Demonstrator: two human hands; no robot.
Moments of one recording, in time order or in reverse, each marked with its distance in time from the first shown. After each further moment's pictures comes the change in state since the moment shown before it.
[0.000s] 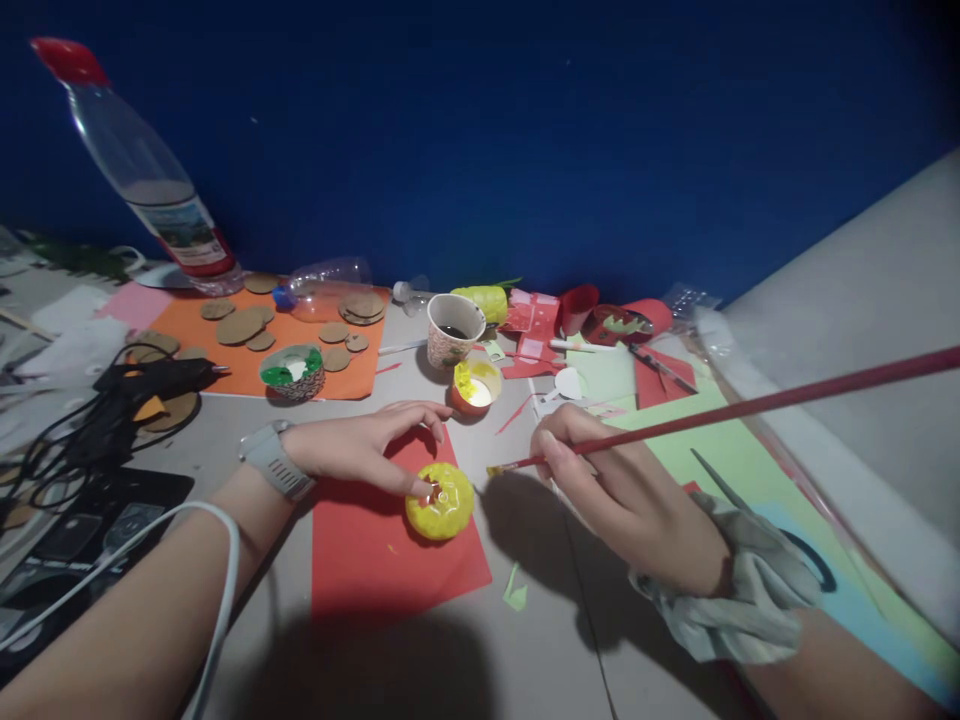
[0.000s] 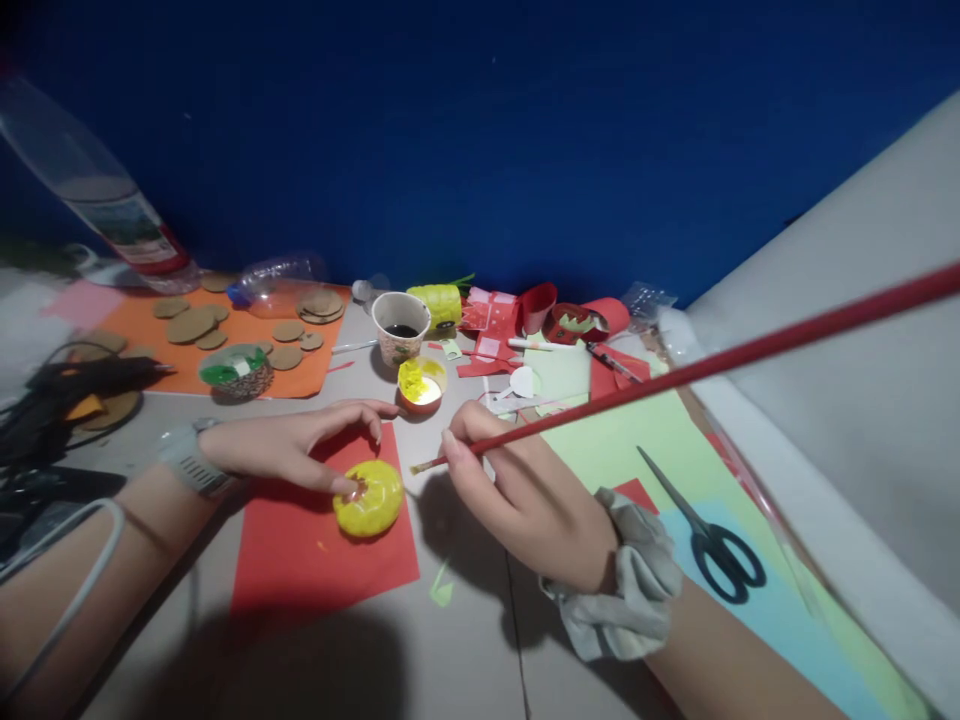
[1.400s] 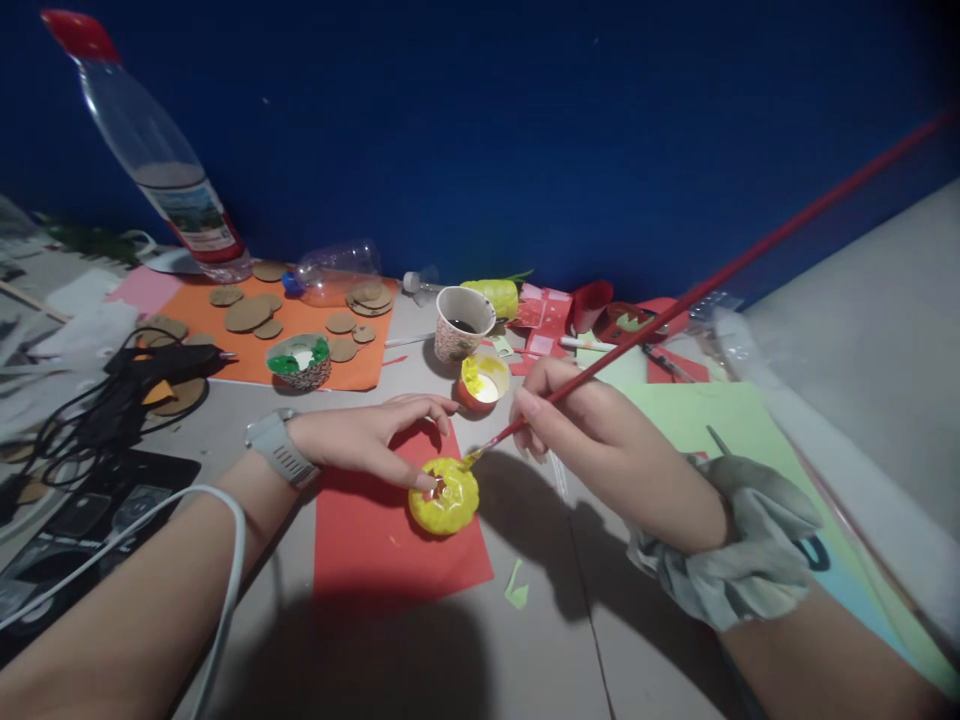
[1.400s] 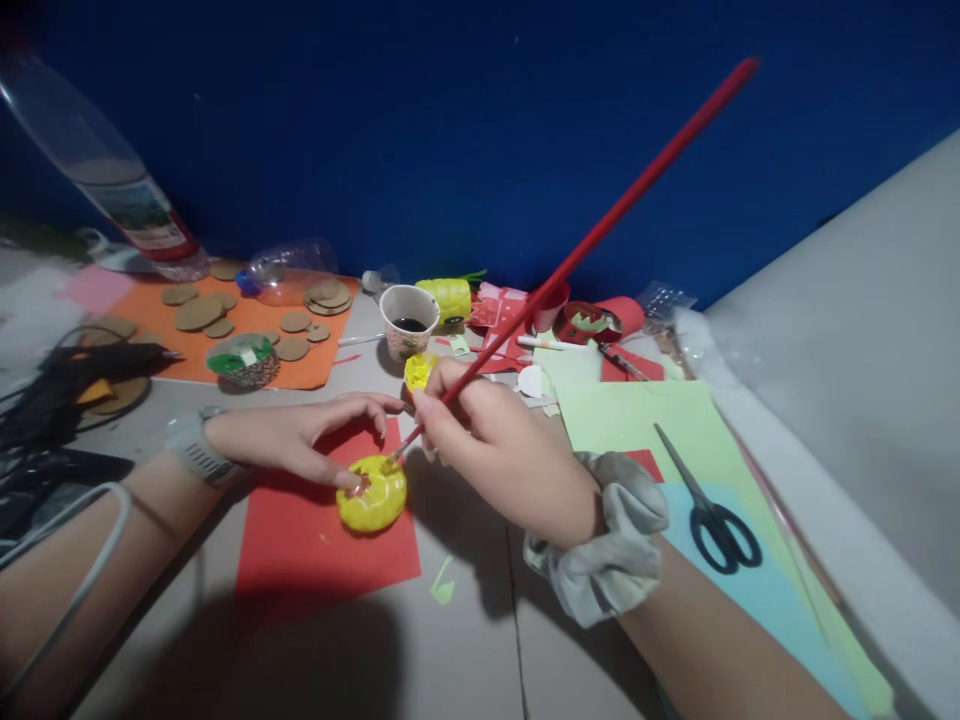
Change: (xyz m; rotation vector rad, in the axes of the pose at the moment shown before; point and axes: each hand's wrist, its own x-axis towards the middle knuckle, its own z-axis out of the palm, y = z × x) left_hand 0.001 -0.006 0.001 -0.029 -0.002 0.050; right_hand 0.035 -0.011 -0.003 0.212 -0.092 0.162
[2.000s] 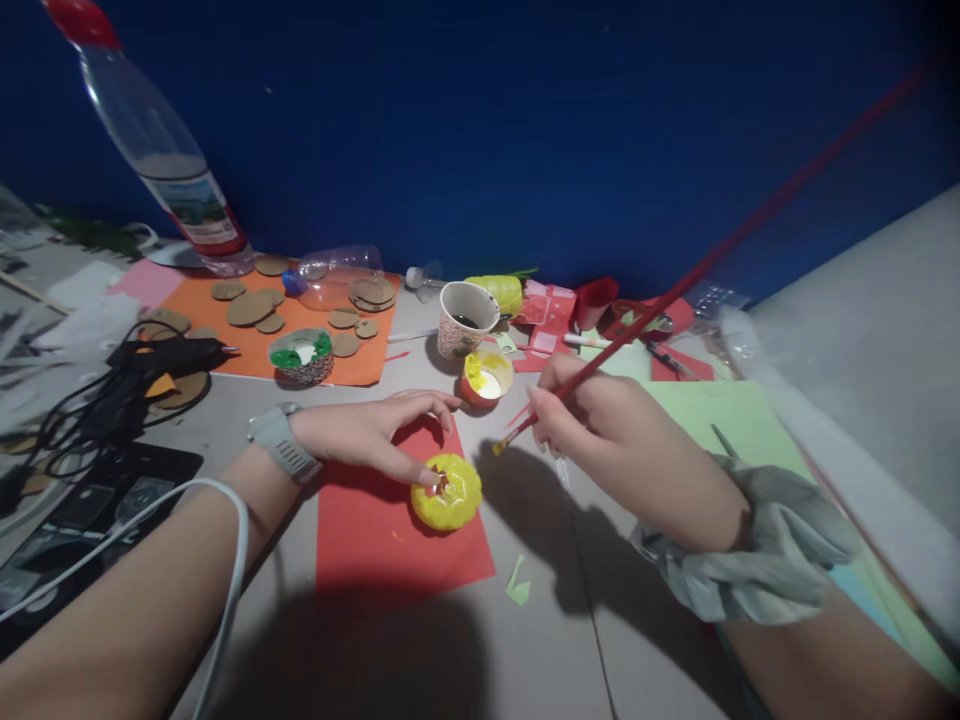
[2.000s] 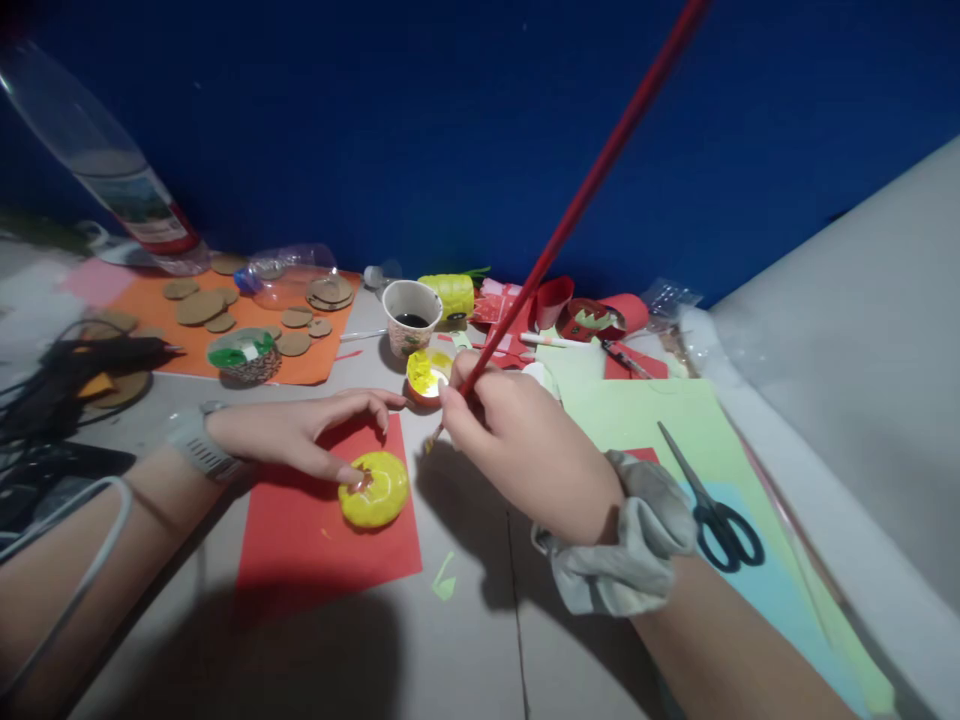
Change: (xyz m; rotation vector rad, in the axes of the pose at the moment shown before) left_hand -0.001 0.002 0.000 -0.012 0.002 -0.027; right_hand 0.000 -0.009 -0.005 -0.311 0.070 0.041
